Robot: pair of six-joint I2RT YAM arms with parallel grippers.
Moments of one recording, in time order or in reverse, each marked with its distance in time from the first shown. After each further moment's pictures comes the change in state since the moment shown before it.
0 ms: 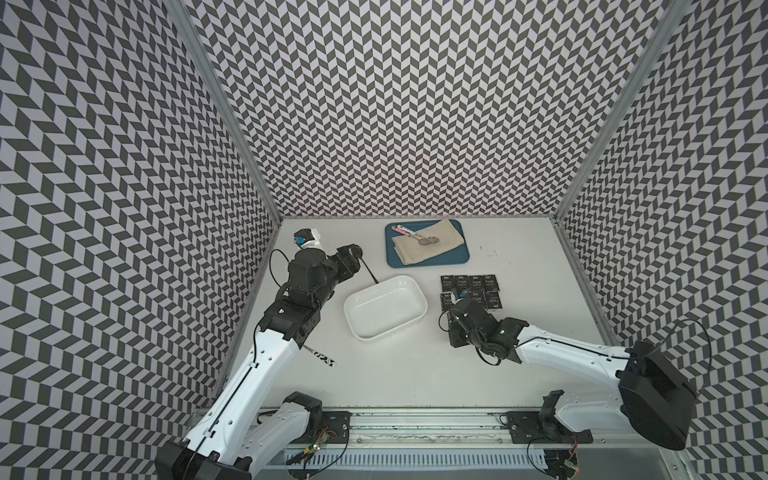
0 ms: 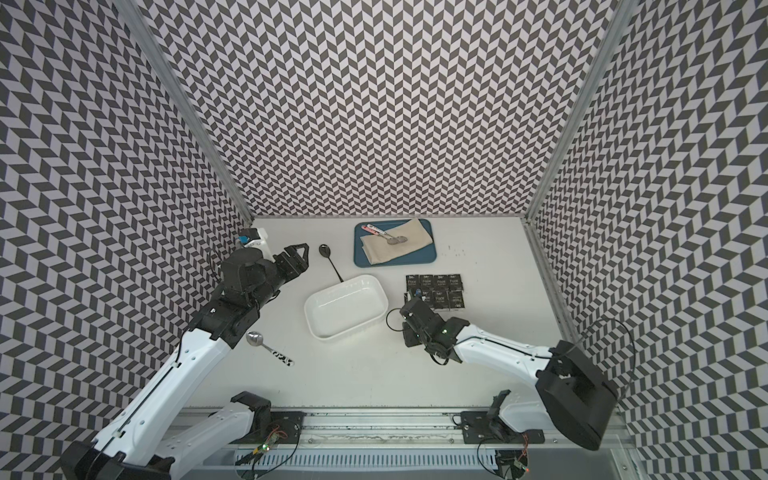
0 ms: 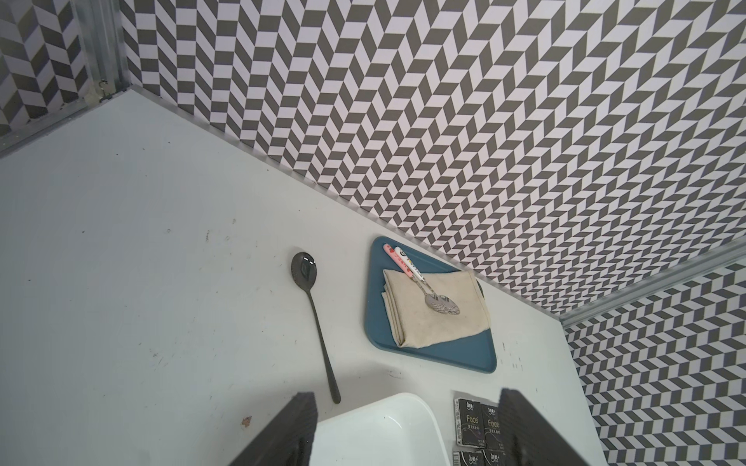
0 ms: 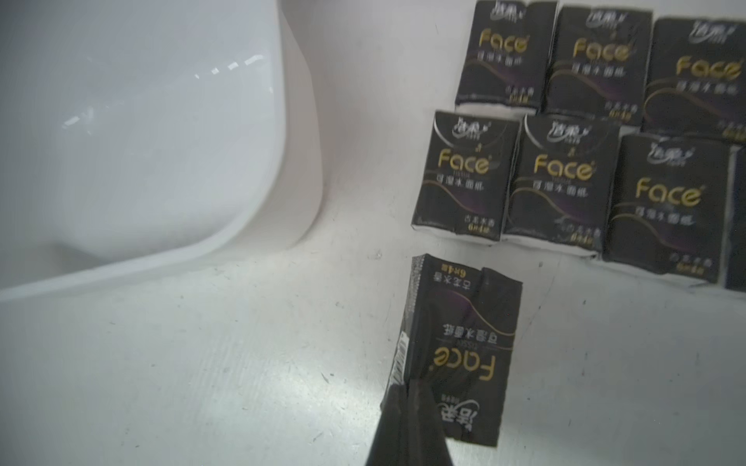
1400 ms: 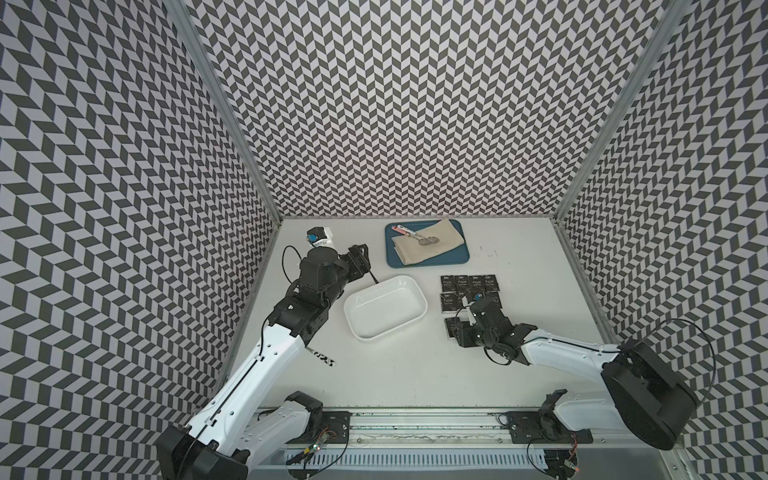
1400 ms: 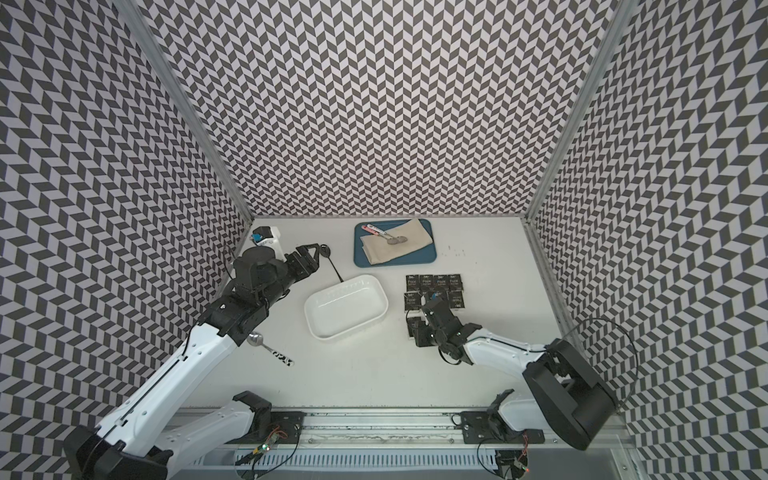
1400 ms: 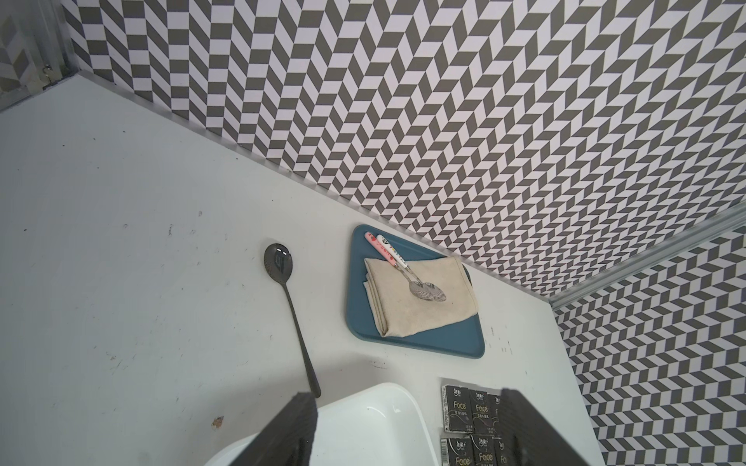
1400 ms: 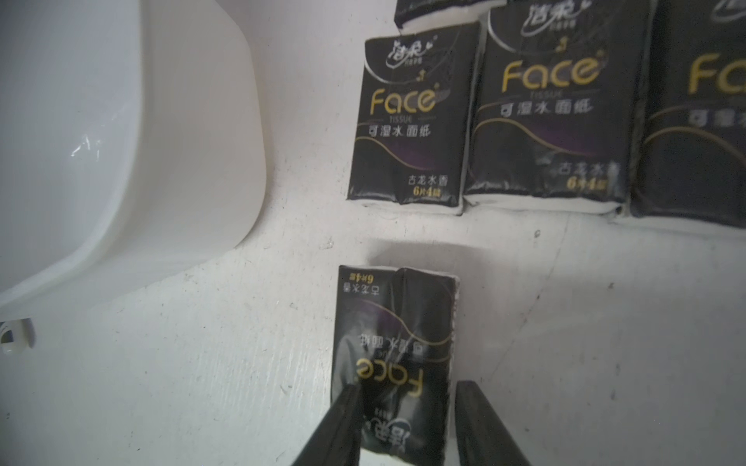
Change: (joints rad) left arm -0.086 0.040 0.018 0.015 -0.040 -0.001; right arm -0.193 -0.006 -0.186 0.262 -0.255 0.005
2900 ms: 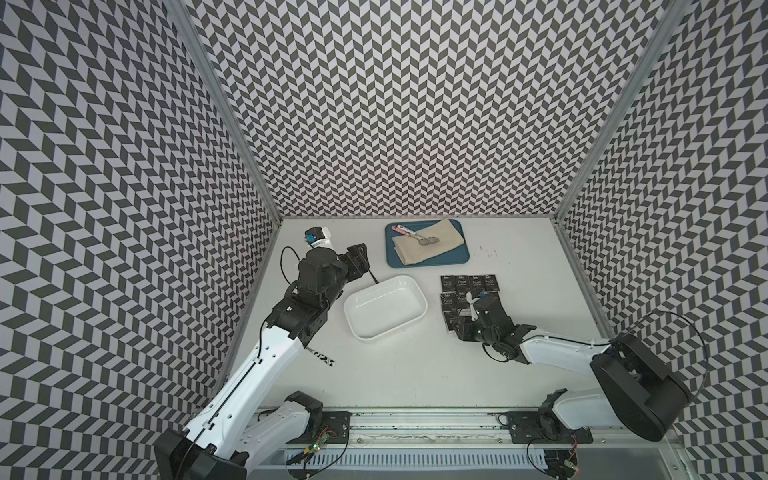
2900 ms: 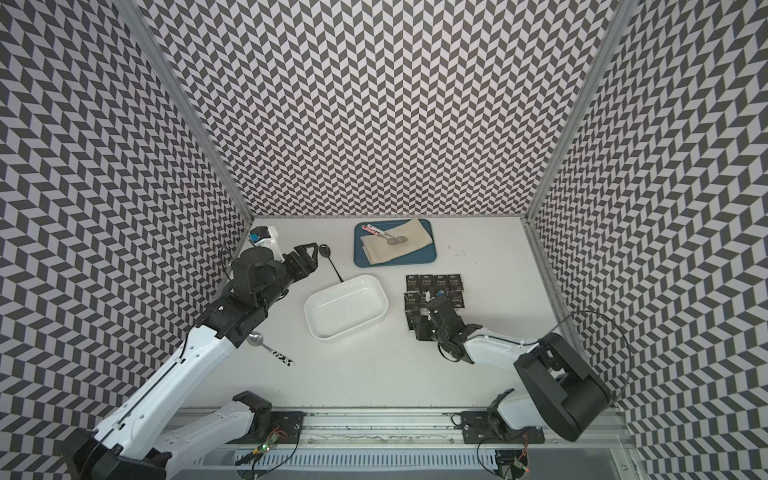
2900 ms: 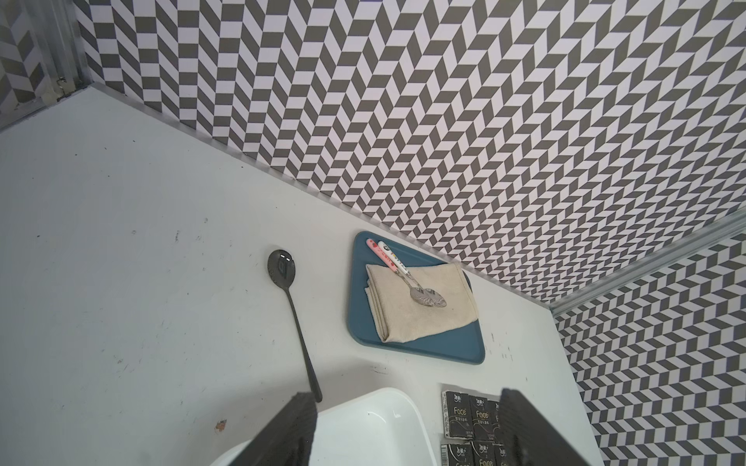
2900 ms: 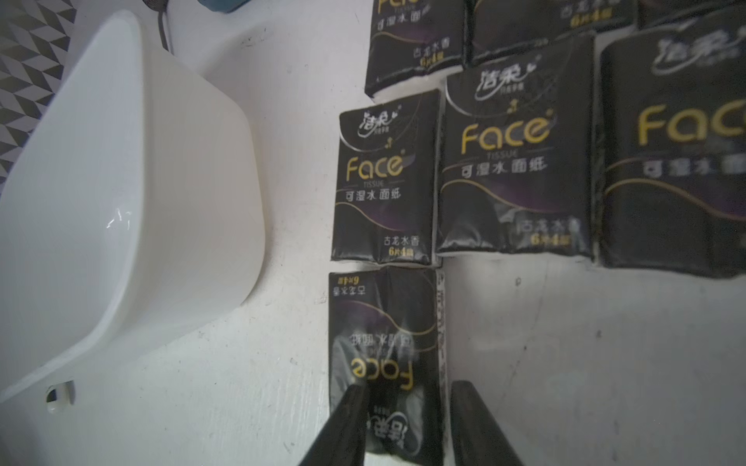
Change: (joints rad) left arm -0.006 -0.015 0.000 0.000 -0.019 0.000; right arm -0.049 0.023 -0.025 0.133 -0.005 0.070
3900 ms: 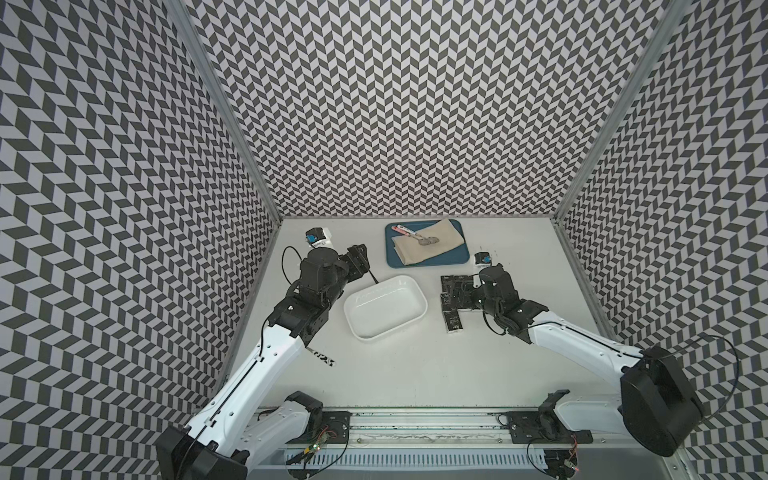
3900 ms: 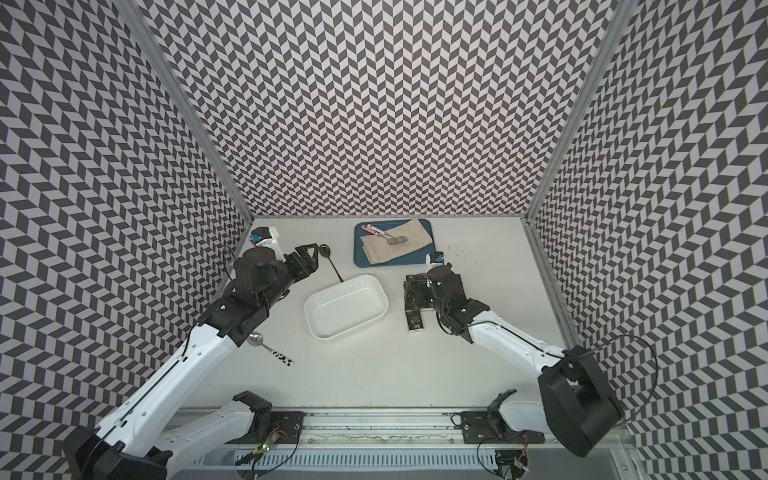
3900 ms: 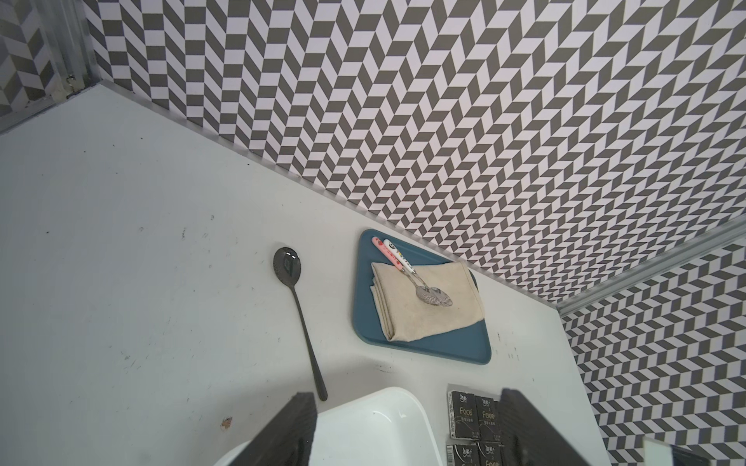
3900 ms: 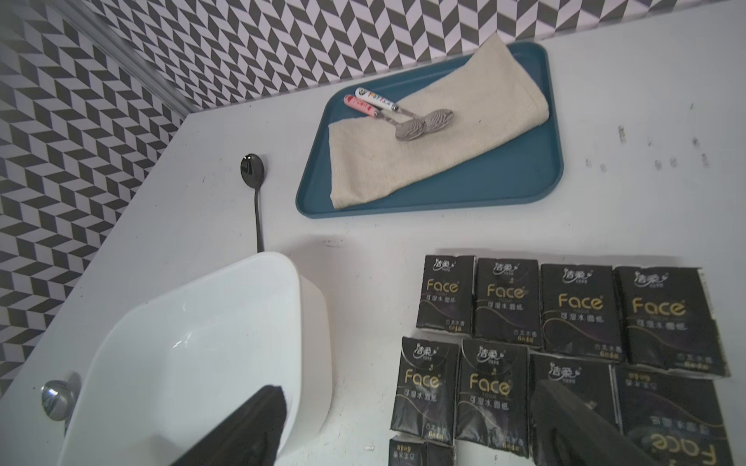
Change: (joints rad) left arm 0.000 0.024 -0.005 0.000 -0.019 0.001; right arm -0.052 -0.063 0.287 -0.112 0.169 -0.189
